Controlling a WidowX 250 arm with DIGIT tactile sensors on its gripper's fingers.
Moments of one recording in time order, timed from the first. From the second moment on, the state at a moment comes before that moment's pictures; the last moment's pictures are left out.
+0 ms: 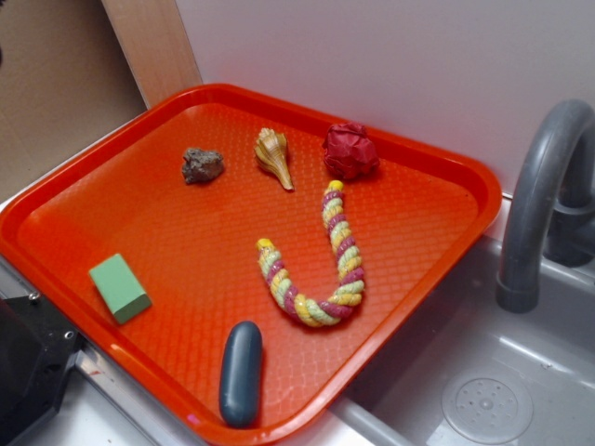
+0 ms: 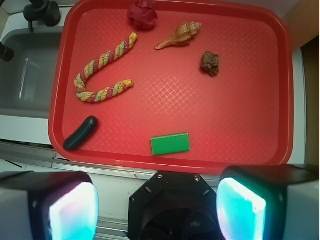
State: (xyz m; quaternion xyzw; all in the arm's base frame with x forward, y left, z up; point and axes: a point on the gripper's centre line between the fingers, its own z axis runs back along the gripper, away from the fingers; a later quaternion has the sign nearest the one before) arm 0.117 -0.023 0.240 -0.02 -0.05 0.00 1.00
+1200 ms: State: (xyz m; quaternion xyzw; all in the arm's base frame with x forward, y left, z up) arm 0.225 -0.099 0.180 -0.02 -0.17 0.21 0.96
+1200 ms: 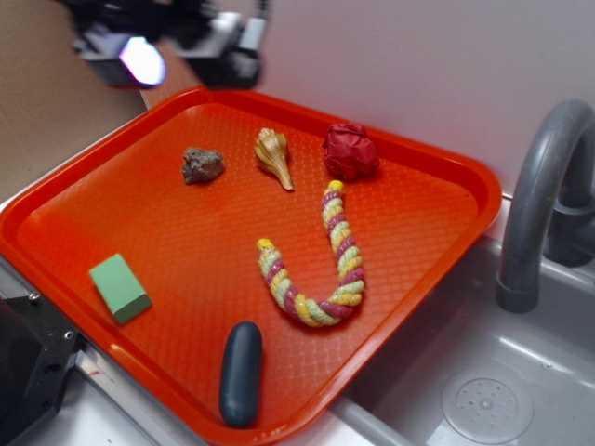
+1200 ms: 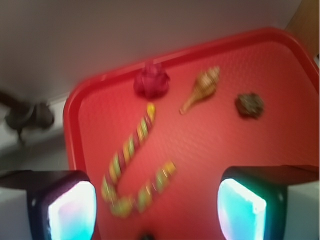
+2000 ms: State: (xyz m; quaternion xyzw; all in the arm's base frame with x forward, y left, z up) arm 0.290 -0.100 0.066 0.01 -0.15 0.26 0.95
